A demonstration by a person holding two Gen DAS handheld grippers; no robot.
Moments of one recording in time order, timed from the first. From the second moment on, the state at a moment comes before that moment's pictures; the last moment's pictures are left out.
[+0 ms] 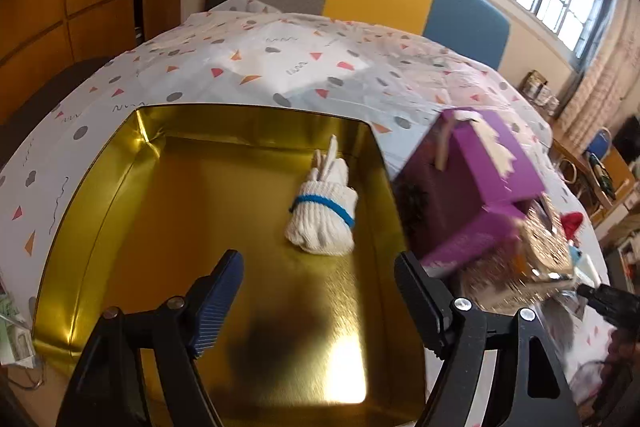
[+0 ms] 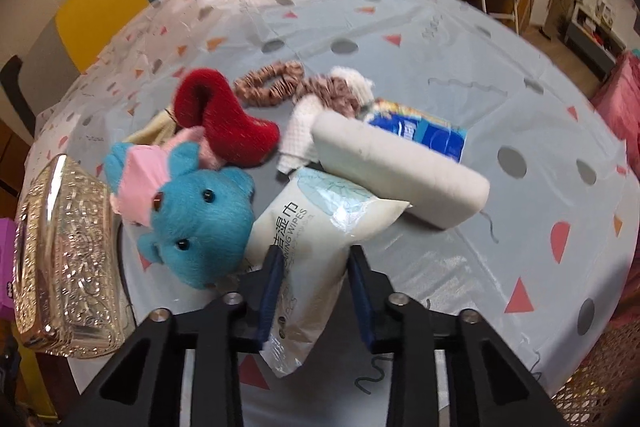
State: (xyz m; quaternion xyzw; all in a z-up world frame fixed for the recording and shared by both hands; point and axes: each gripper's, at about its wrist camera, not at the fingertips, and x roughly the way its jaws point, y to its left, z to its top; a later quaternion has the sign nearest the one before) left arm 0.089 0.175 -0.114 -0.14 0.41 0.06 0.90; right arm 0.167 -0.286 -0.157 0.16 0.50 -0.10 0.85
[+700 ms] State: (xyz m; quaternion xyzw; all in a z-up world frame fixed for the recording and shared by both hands) left arm 0.061 0.125 -0.100 -0.10 0.40 -0.01 0.91; right arm 0.136 -0.275 -0.154 0.17 0.50 -0.07 0.85
